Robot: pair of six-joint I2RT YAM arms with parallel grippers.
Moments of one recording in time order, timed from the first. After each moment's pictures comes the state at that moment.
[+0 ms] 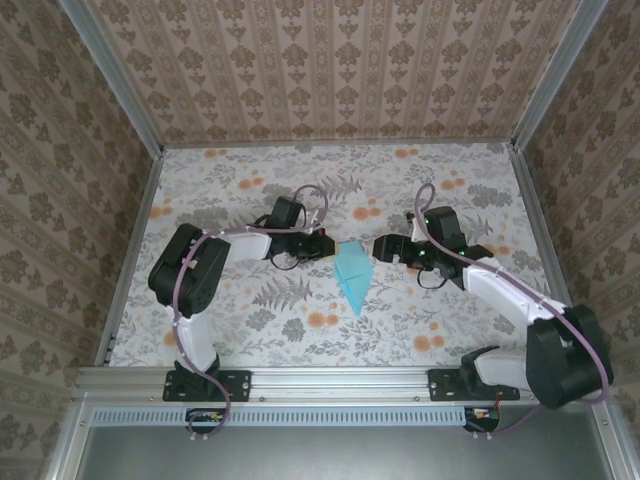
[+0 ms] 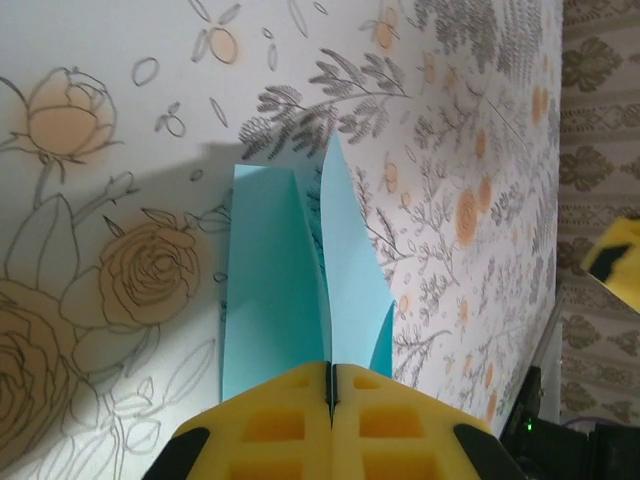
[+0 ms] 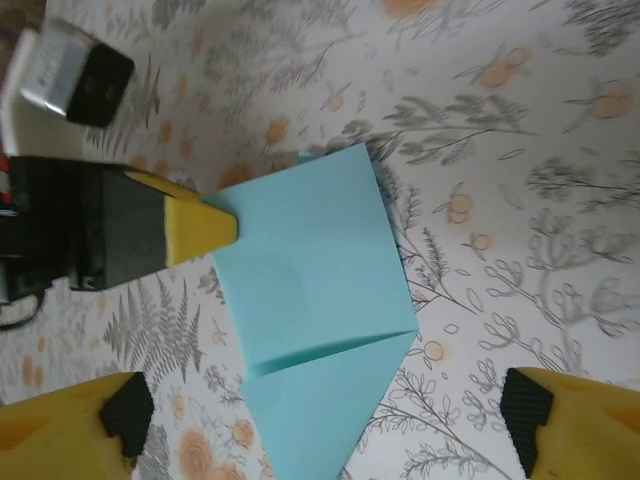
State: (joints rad) left arm -0.56 1.87 0.99 0.02 0.73 -0.63; right arm 0.28 1.29 0.70 -0.22 -0.43 0.50
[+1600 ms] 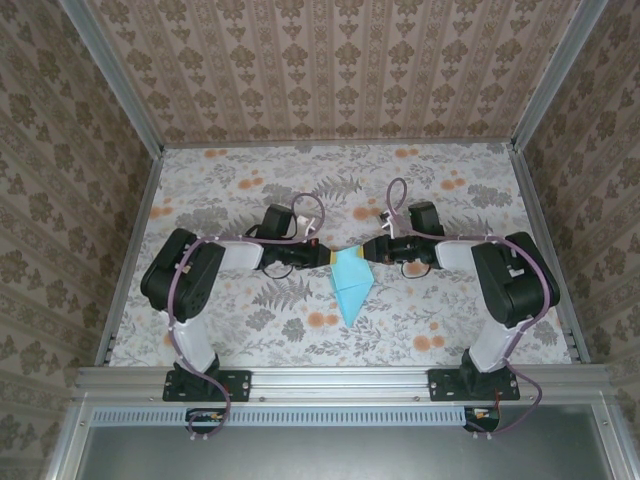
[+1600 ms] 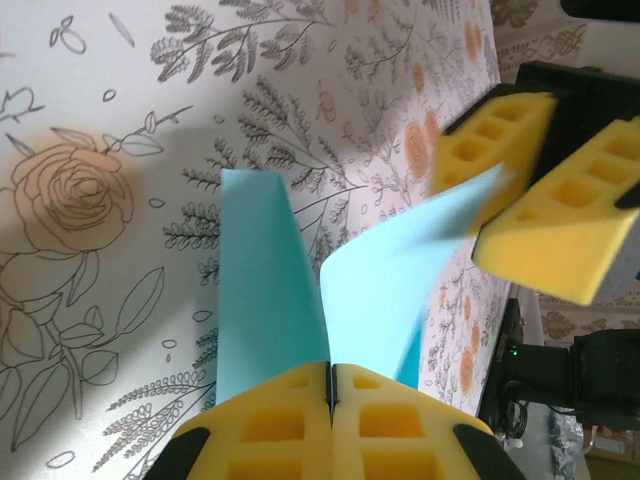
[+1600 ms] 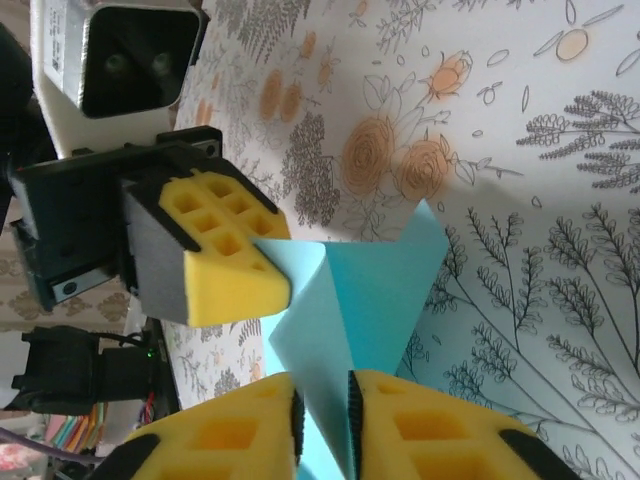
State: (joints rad) left arm -0.54 1.84 0.86 0.15 0.86 -0.53; right arm 0.24 1.74 0.76 0.16 -0.92 0.41
